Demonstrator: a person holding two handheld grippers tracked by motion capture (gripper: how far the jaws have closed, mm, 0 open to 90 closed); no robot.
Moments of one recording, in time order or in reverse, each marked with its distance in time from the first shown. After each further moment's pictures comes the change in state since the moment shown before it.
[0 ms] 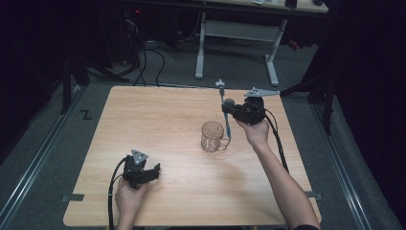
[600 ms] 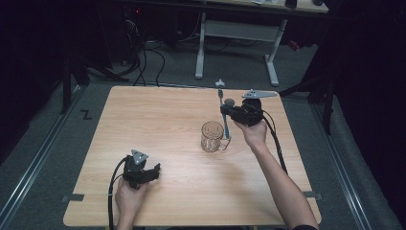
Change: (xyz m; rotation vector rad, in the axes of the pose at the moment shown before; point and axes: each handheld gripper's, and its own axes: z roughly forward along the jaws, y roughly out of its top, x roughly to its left) left arm 0.000 0.000 0.000 0.001 0.000 0.001; right arm -0.001 -0.007 0.007 0.015 -0.005 0.004
